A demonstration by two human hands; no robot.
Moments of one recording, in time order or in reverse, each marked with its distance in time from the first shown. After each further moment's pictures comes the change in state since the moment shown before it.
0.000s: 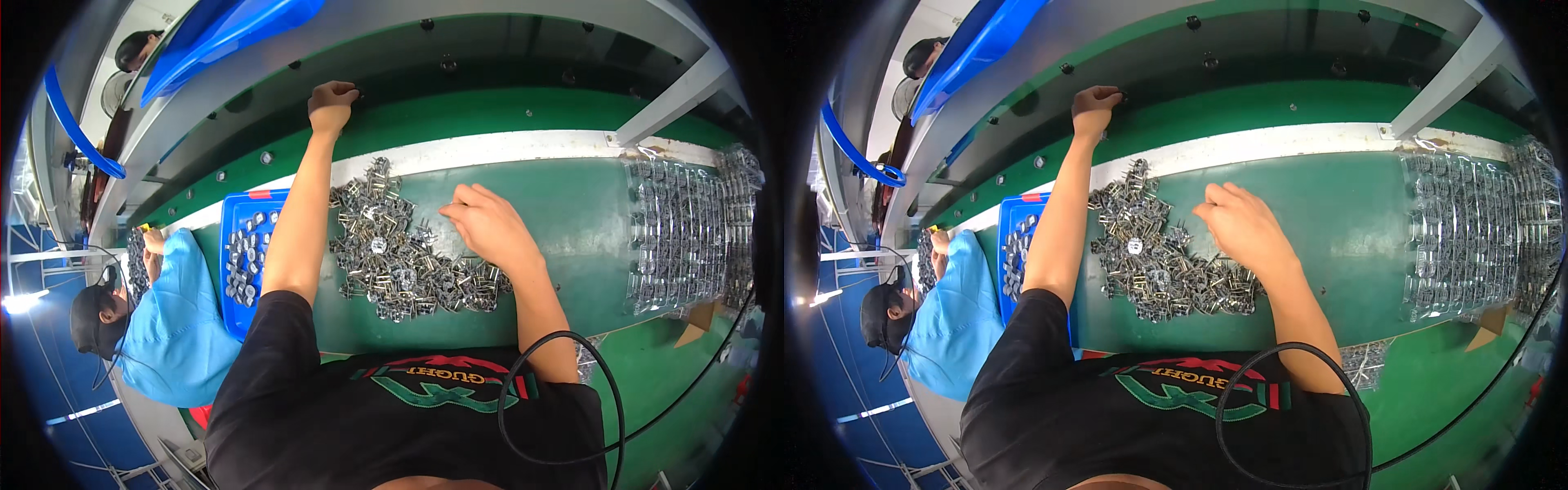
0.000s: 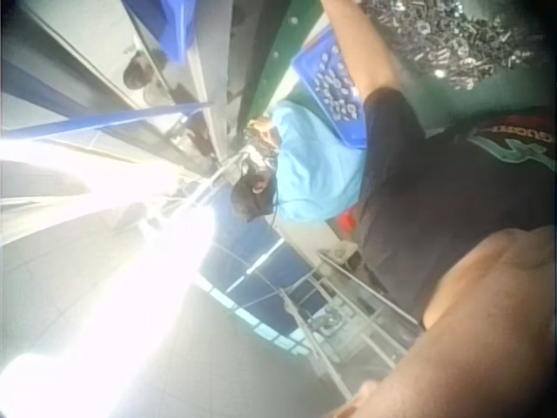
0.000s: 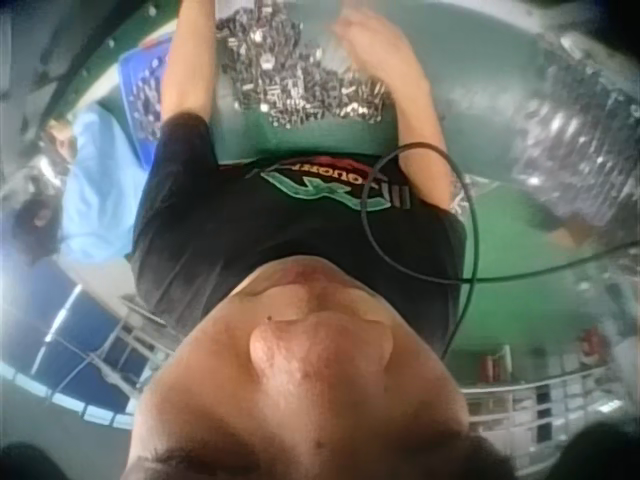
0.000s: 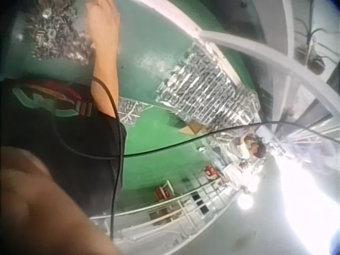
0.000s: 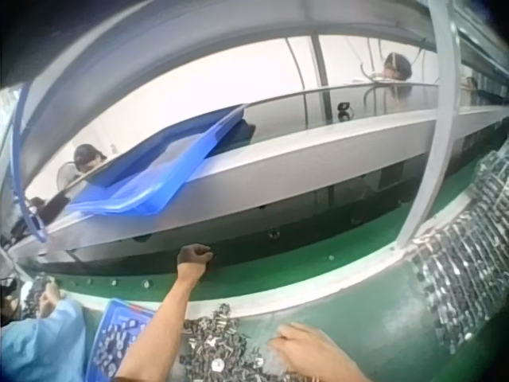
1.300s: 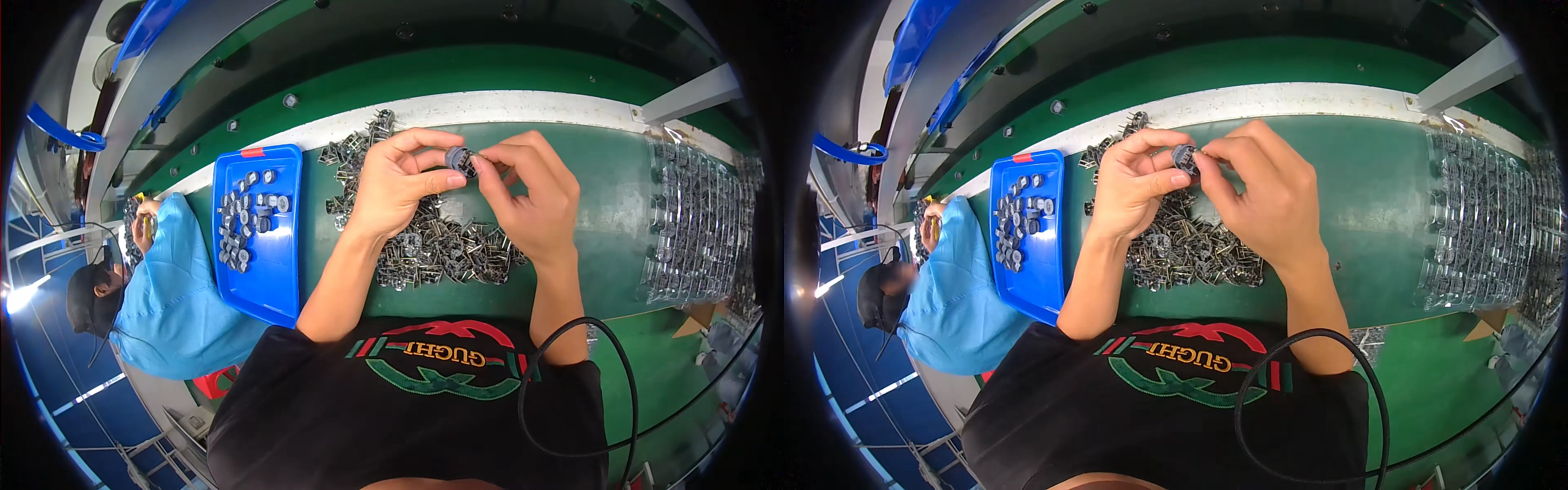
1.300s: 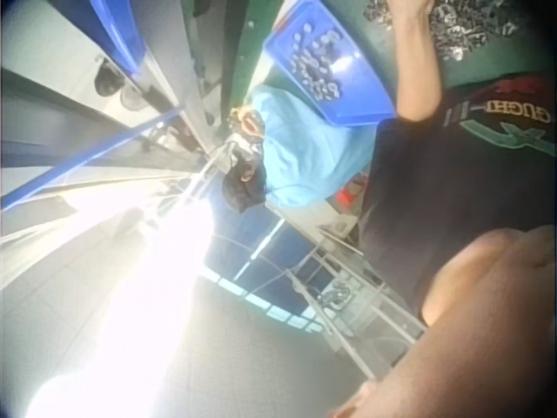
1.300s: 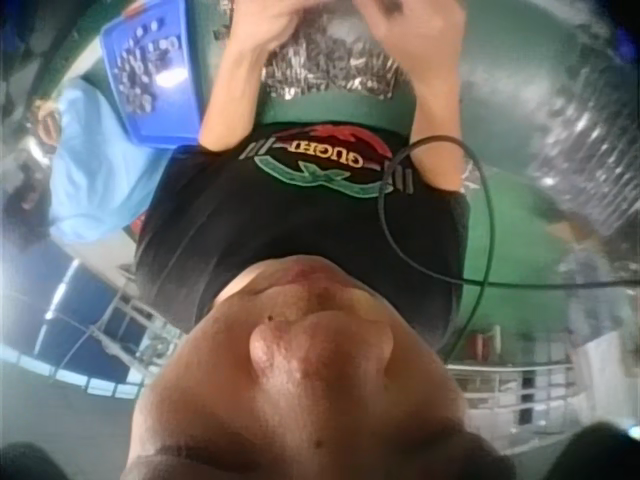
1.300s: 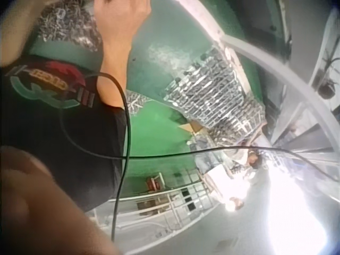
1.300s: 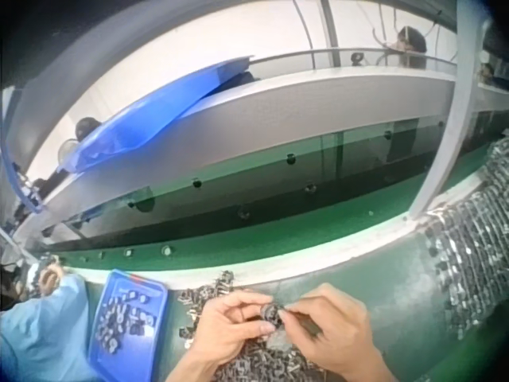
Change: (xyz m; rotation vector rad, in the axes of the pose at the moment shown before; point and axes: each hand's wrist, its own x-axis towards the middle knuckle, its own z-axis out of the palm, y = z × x) left_hand -0.217 0.110 -0.042 -1.357 -0.620 -0.207; right_hand 0.001 -0.035 -0.030 0.285 0.663 -0.064
